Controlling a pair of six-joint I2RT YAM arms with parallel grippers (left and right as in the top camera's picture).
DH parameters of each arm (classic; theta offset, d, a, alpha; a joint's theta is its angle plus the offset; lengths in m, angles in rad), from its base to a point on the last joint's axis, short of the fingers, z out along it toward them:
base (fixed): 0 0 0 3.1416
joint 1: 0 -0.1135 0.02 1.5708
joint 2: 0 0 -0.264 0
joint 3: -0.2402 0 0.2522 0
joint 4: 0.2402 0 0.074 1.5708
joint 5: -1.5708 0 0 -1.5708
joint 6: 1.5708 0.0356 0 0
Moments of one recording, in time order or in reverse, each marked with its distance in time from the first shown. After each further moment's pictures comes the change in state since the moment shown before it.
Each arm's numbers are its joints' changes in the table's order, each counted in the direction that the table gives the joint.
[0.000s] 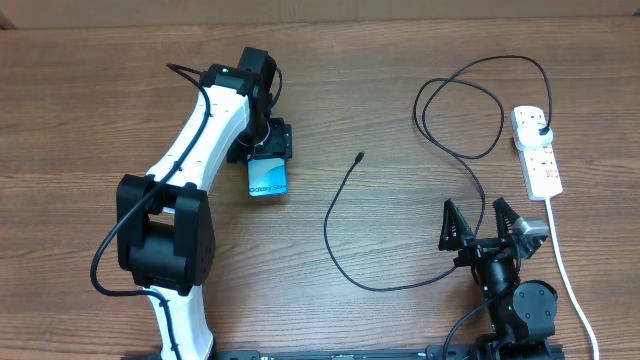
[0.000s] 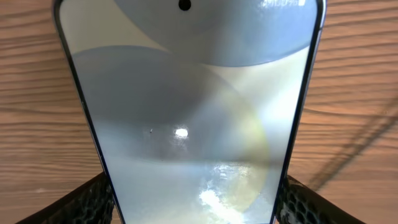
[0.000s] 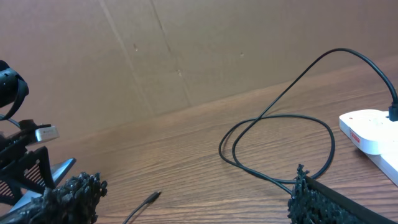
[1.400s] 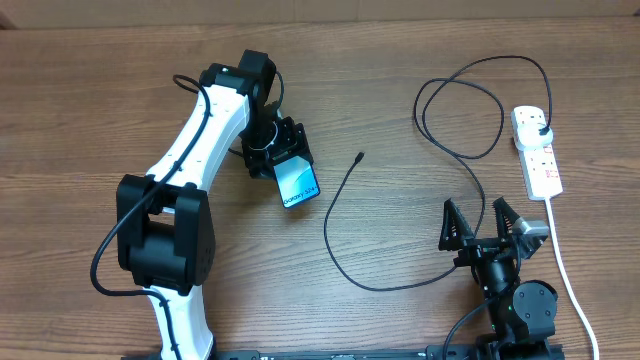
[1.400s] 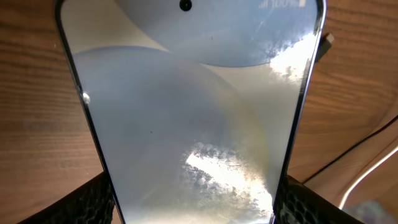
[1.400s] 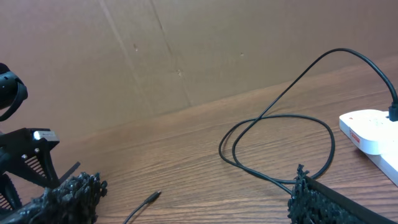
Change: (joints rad) left arm 0.000 0.000 -0.003 0.061 -0.335 -0.238; right arm 0.000 0.000 0.000 -0.001 0.000 0.000
